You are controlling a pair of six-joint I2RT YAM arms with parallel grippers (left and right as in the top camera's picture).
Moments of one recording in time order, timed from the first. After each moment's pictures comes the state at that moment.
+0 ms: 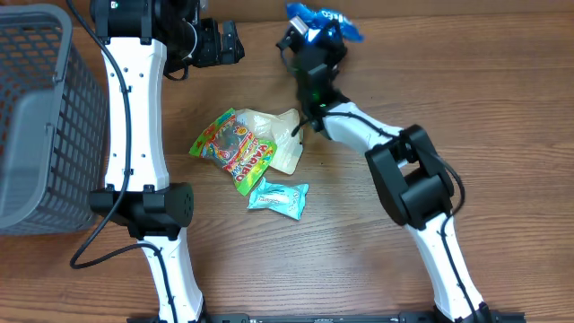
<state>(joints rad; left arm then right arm) -0.05 2.20 2.66 -1.60 0.23 -0.15 0.56 2.42 1.81 0.35 0.90 -0.94</state>
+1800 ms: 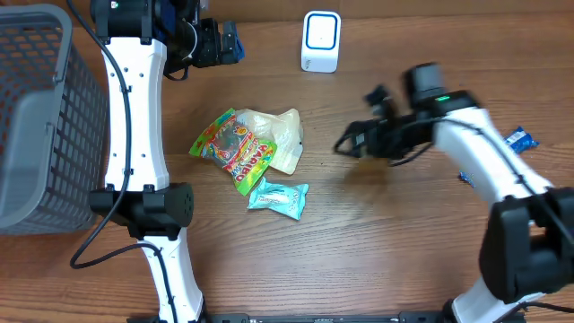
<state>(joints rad) -0.05 2.20 2.66 -1.60 0.23 -0.16 0.27 1.80 1.32 -0.82 -0.63 0.11</state>
